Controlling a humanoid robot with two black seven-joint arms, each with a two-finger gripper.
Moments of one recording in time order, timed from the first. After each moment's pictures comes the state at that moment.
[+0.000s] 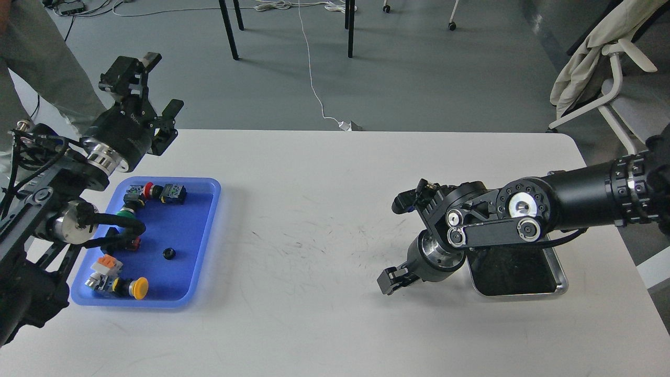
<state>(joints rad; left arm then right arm) -0.37 0.42 -1.28 -1.31 0.74 -0.13 -0.05 1.52 -0.15 -0.72 1.30 -0.54 0.40 -0.25</state>
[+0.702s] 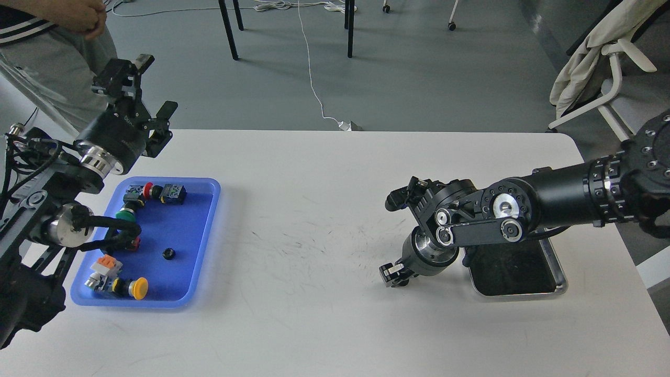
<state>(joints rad) -0.35 0.42 -1.30 -1.32 0.74 -0.13 -0.05 1.52 -0.08 -0.74 1.23 -0.54 0.42 -0.25</state>
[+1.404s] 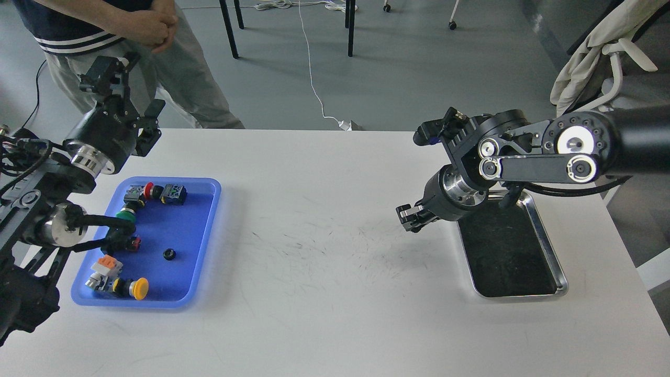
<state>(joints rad) -0.34 0.44 -1.31 -1.32 0.74 -0.09 -0.05 1.72 -0.39 -0.63 1.35 -0.54 0.49 -0.24</state>
